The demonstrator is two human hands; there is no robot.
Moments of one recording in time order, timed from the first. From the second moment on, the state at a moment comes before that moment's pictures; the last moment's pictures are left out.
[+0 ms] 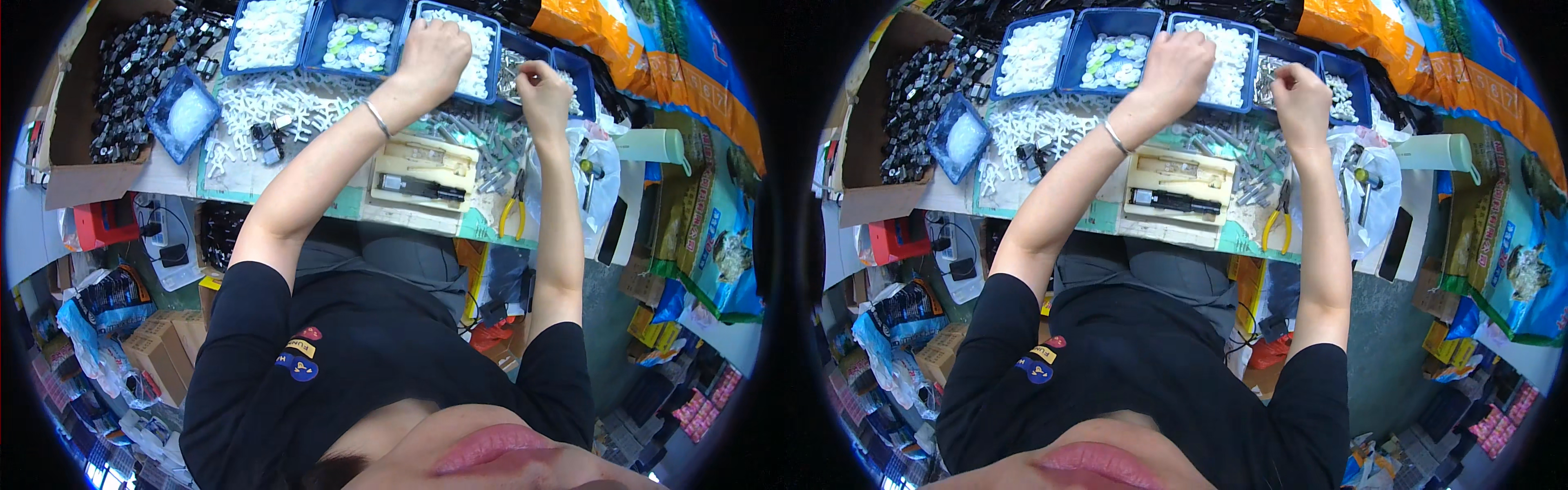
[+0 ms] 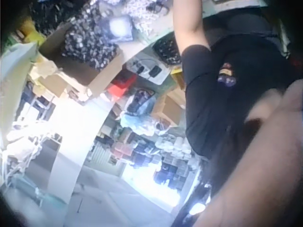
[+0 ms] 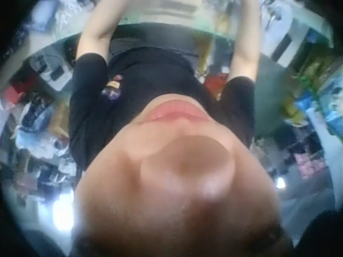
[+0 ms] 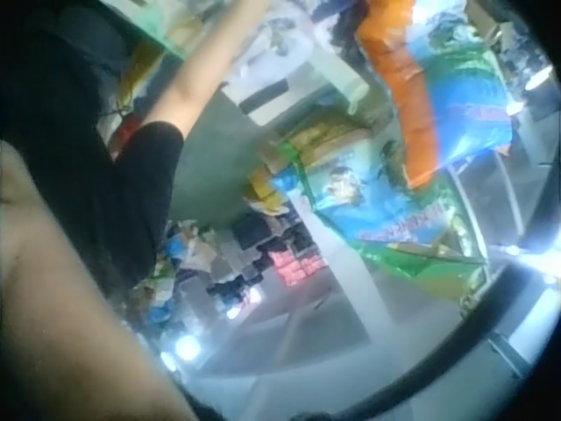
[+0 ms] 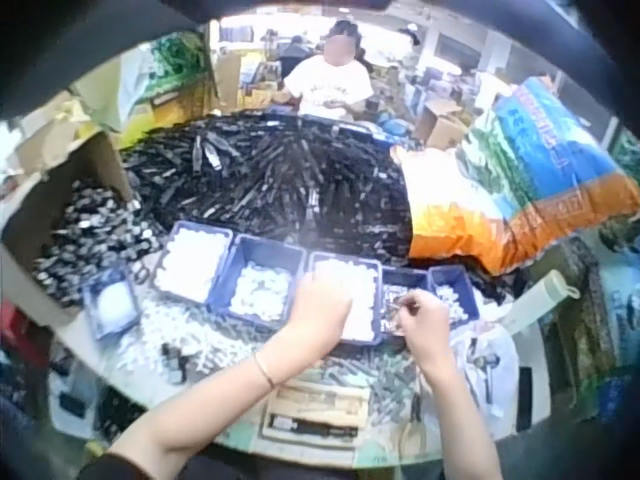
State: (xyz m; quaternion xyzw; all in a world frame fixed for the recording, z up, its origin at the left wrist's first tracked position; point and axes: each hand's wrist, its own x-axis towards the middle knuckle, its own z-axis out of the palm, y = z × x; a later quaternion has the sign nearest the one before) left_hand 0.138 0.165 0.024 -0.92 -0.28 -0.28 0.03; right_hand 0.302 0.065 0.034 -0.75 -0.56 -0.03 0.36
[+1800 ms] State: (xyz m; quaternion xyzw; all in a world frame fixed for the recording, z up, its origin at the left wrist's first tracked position) left_hand 0.007 0.057 -0.012 -0.92 -0.13 -0.34 -0.13; right_hand 0.191 0.003 0.074 -0.68 -0.66 0.06 0.29
